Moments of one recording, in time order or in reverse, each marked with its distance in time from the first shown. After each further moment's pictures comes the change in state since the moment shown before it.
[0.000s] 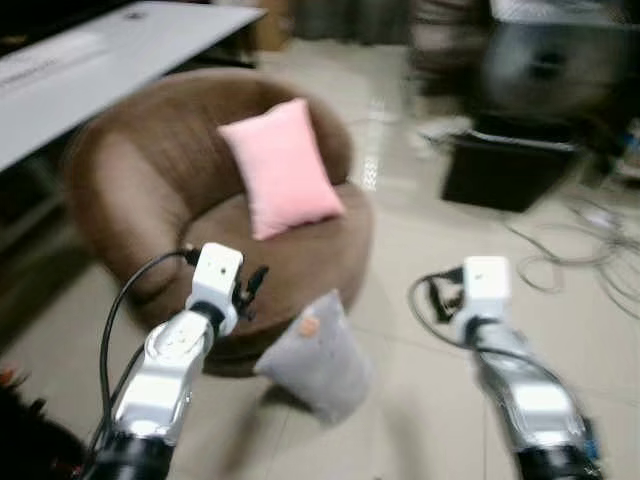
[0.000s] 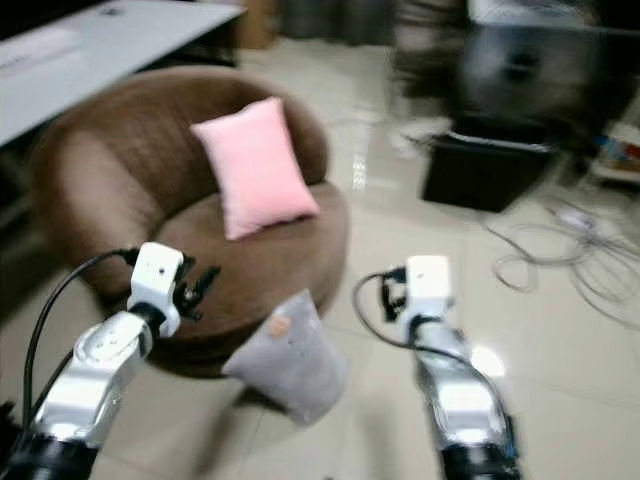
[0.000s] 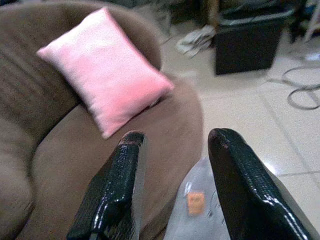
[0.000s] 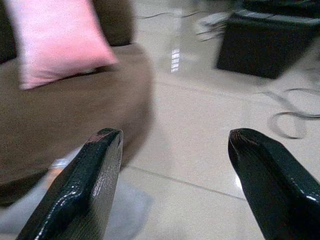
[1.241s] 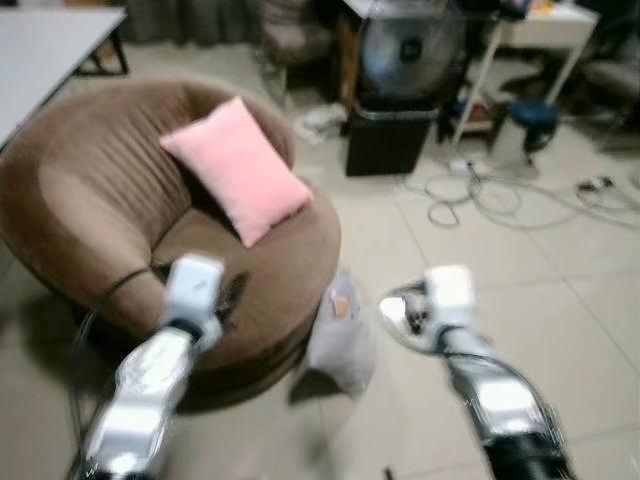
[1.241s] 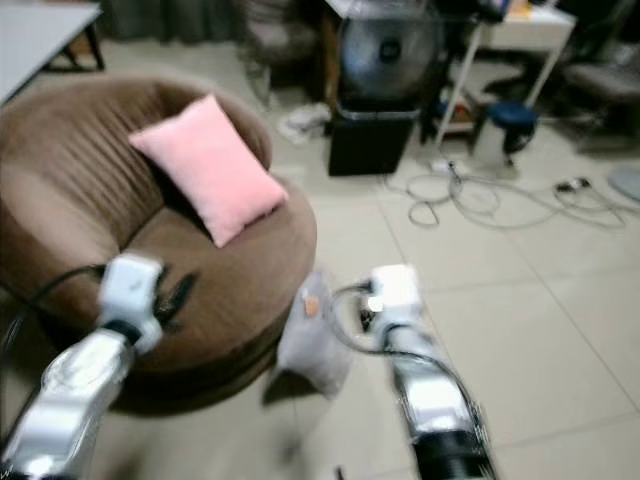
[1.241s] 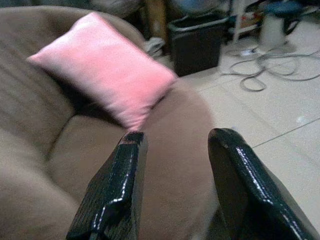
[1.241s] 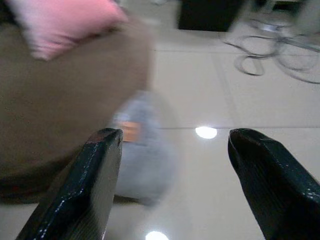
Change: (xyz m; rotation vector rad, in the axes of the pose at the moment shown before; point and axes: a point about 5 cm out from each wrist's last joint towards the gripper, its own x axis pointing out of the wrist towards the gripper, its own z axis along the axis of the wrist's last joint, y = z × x) left arm -0.037 0.026 -0.012 0.024 0.018 0.153; right arm 0.017 0.059 -0.024 -0.014 0.080 0.181
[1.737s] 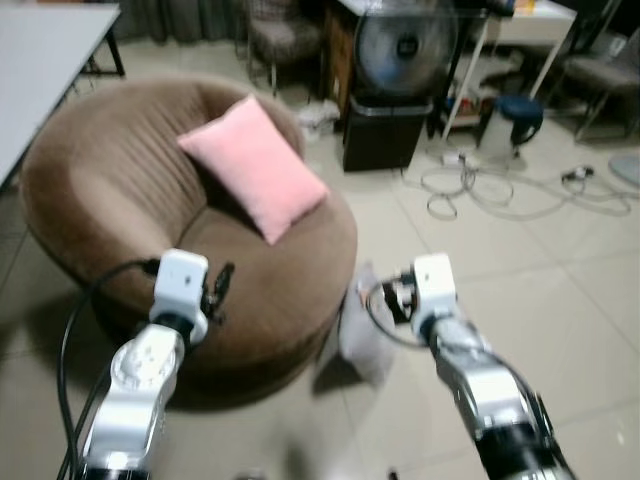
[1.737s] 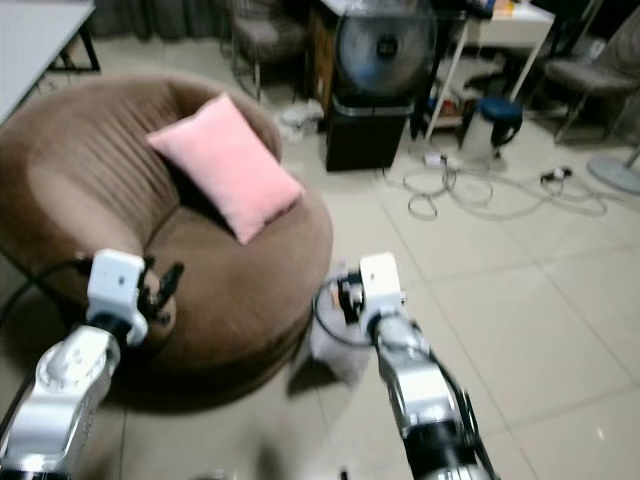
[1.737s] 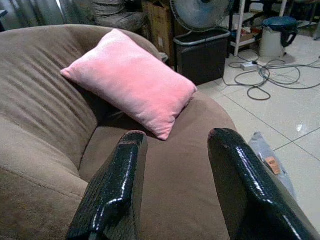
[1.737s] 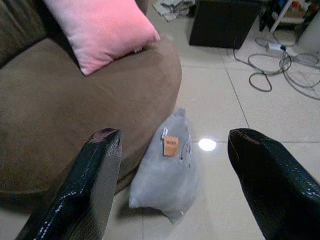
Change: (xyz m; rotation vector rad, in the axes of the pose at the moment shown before) left arm 0.004 -0.002 0.012 0.021 -0.070 0.005; right arm 0.004 -0.001 0.013 -0.044 -0.062 0.011
